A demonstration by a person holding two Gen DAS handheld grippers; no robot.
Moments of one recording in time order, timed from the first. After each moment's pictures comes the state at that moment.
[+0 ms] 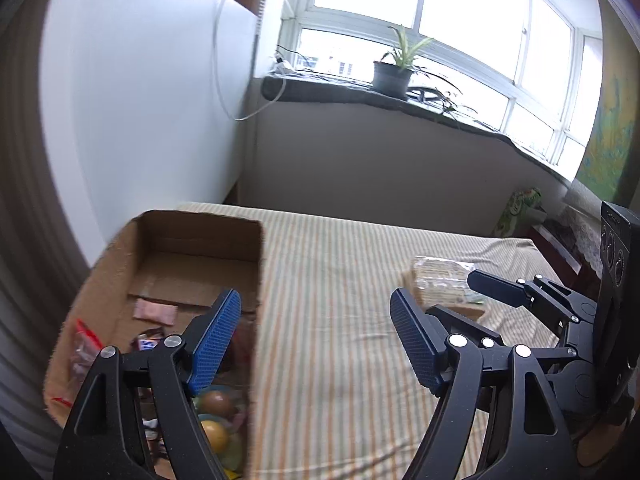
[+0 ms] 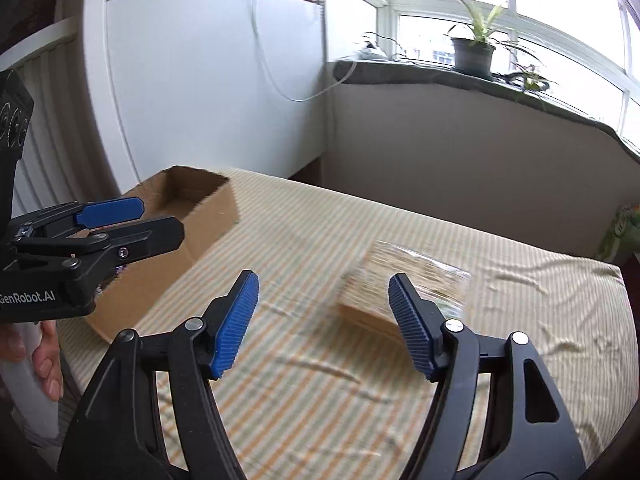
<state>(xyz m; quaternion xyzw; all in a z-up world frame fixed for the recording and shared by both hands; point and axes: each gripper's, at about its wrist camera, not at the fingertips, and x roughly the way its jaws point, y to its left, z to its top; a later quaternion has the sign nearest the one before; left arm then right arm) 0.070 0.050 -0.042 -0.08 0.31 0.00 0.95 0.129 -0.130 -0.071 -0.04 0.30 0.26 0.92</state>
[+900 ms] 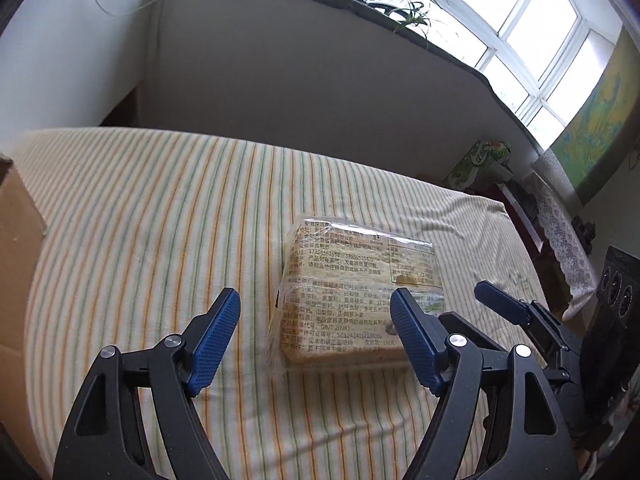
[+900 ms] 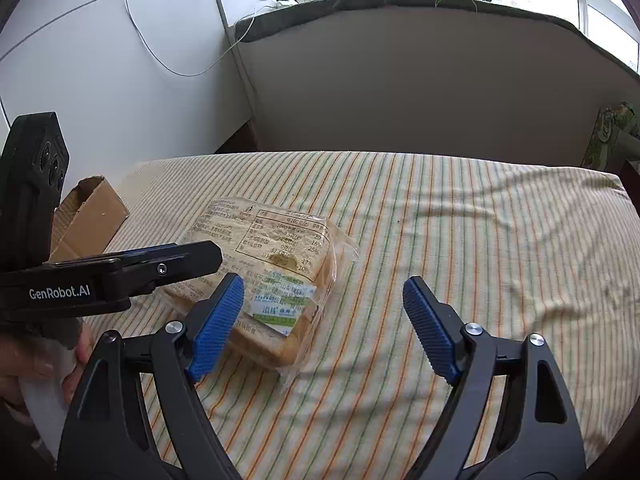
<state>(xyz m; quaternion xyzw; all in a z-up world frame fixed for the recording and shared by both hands) 0.196 -0.031 -0.120 -0.17 0.45 -0.11 0.87 0.222 -0.199 -0.140 0.04 0.40 0.21 0.89</state>
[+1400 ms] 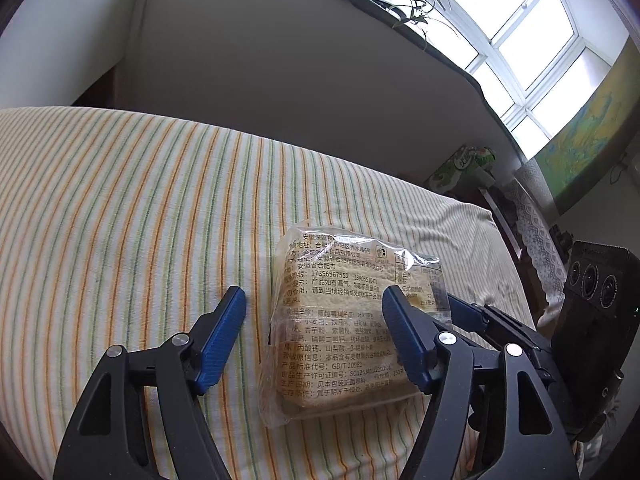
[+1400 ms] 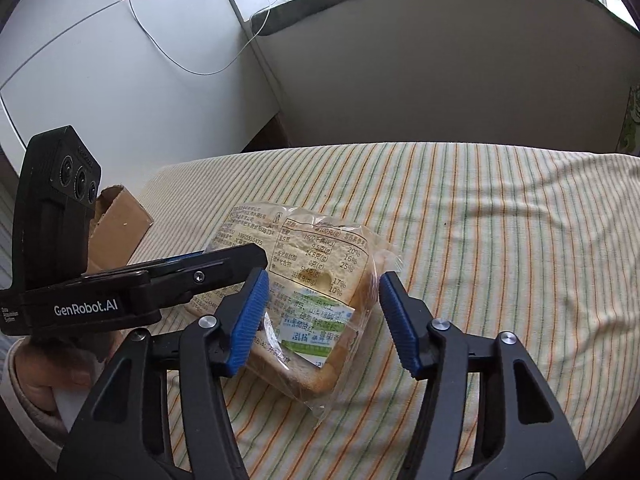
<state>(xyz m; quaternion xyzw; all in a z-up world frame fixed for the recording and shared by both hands) 0.212 -0.024 -0.134 -0.20 0.45 -0.15 0.86 0.236 -0.195 -0.148 0.08 0.41 0.27 0.87</state>
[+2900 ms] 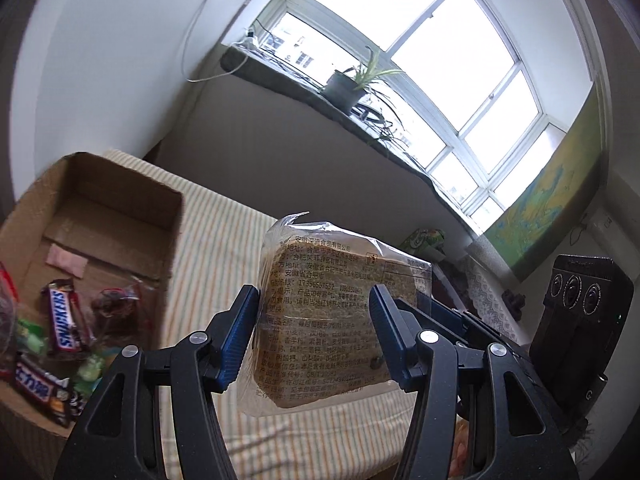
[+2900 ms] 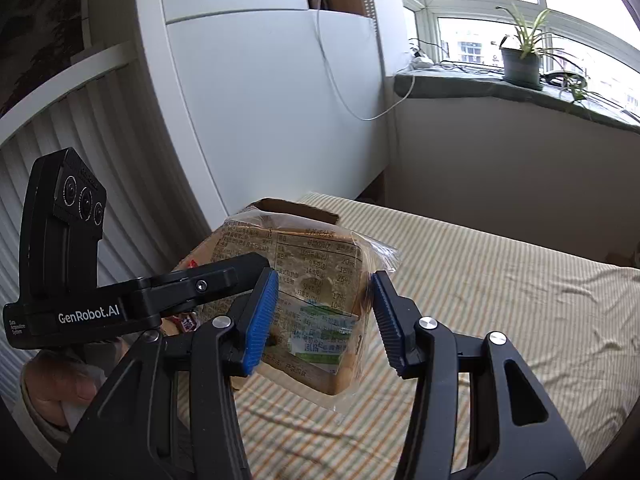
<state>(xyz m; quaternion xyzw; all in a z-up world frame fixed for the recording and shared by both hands) 0.052 0.103 -0.033 -0.28 0.30 -0.13 0.90 0.083 -0.025 -0.001 -0.01 0.31 0.36 0.88</state>
